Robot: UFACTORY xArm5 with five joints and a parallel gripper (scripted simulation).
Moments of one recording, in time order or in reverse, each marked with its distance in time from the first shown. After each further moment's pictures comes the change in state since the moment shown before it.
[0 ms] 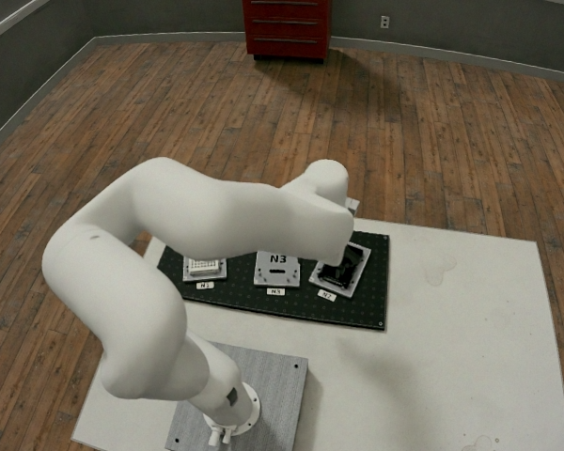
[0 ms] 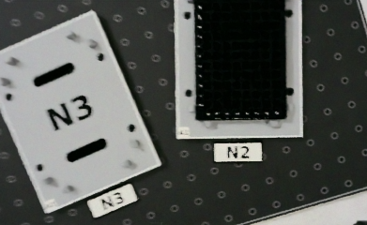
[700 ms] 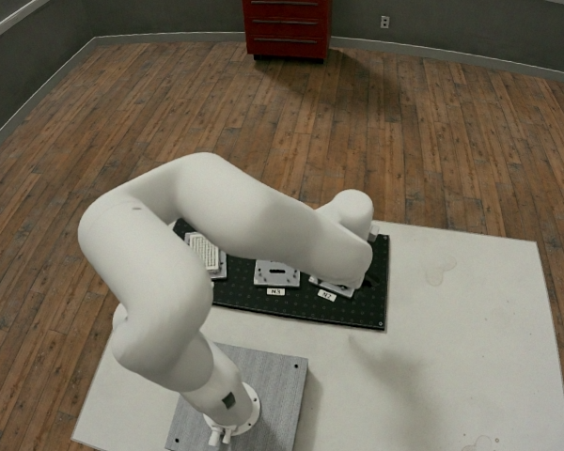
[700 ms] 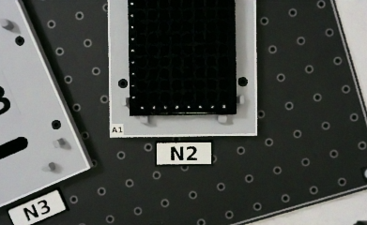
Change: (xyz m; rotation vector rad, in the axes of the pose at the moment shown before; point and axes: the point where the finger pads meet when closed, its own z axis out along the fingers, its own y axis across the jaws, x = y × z) arm -0.006 0.052 0.045 0.001 0.001 -0.001
